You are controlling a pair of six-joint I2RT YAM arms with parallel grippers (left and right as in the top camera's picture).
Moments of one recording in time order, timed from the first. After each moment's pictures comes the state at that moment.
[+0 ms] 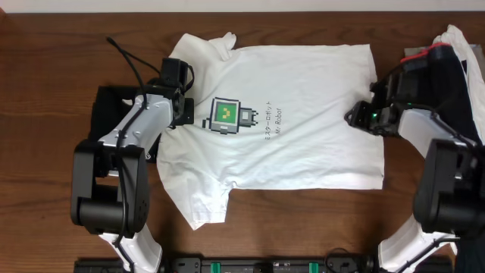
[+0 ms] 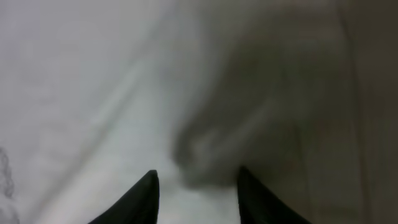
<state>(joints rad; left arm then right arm) -0.14 1.88 1.21 -0.61 -0.19 -0.15 -0.14 1.89 1.05 -0.33 -0.34 0.24</state>
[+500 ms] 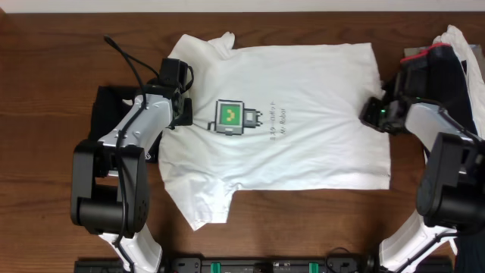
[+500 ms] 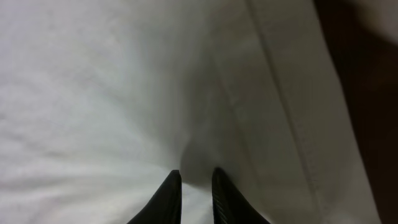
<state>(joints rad) -0.14 1.88 1.21 -0.61 -0.22 -0.18 -0.22 1.92 1.11 -0.44 -0.24 0.27</state>
